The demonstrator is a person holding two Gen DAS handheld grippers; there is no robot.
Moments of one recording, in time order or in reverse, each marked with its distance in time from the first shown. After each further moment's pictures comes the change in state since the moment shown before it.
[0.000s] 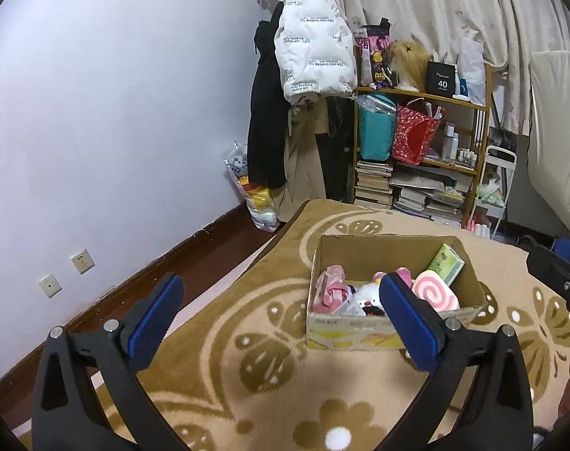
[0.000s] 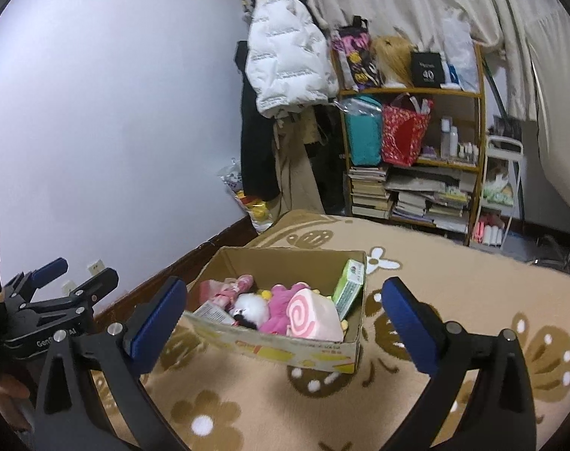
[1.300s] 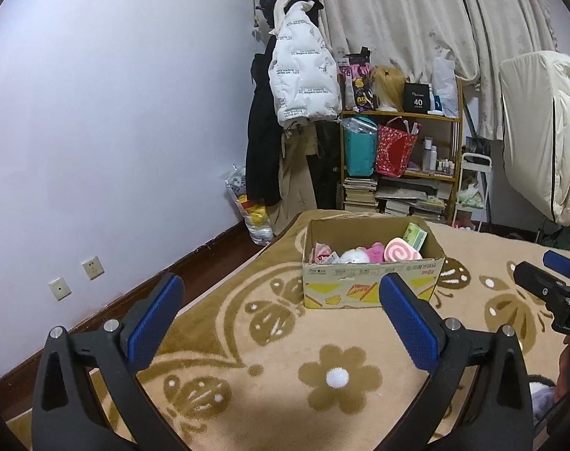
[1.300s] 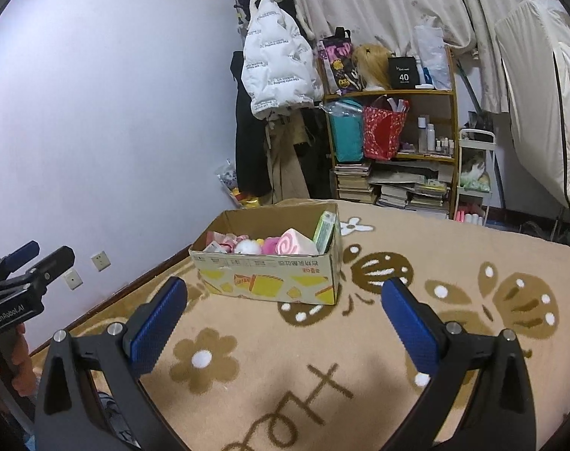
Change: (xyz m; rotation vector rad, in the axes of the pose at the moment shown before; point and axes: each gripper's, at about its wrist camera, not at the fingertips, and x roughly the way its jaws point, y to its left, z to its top) left arm -0.110 0.008 -0.073 0.032 -0.115 -0.026; right arm -0.095 -0.008 -0.089 0.025 -0.043 -0.036
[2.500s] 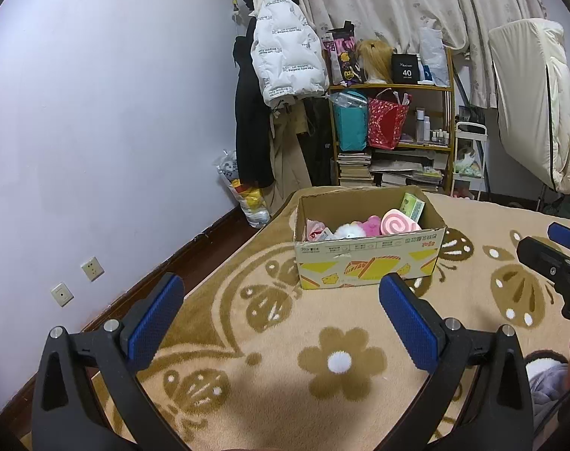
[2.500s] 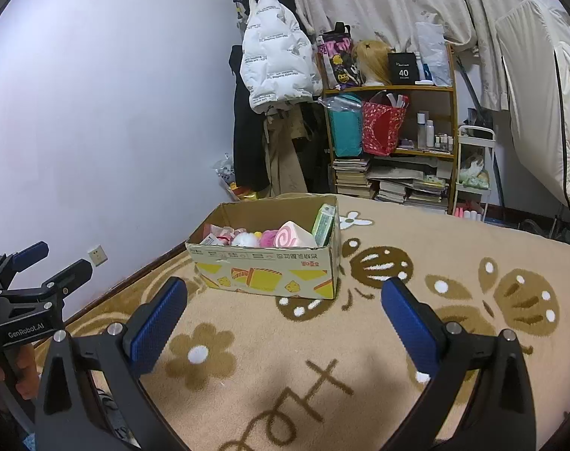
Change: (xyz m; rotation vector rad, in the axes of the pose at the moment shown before) left arm 0.019 -0.017 -0.008 0.075 0.073 -0.006; right arm 0.004 -0.001 -0.001 -0.002 0.011 0.006
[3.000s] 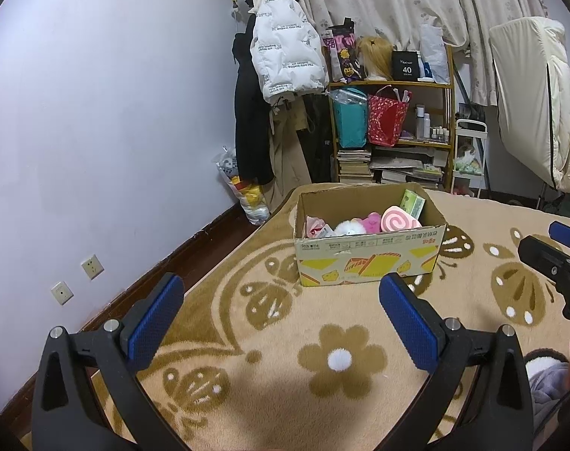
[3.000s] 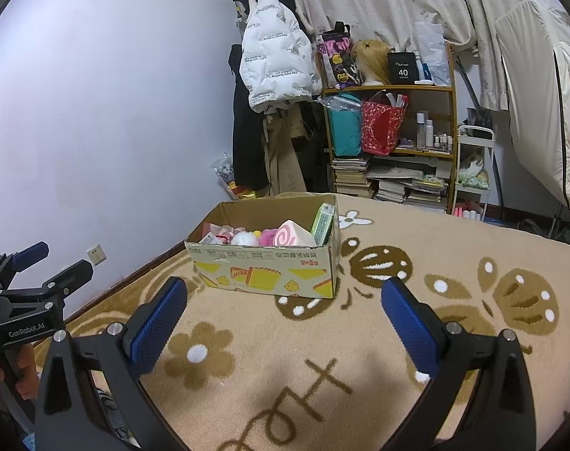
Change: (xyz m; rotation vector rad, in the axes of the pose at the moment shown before) left arm 0.002 0.000 -0.004 0.004 0.012 -0.003; right arm 0.000 -0.001 -0.001 -0.002 0.002 -0.002
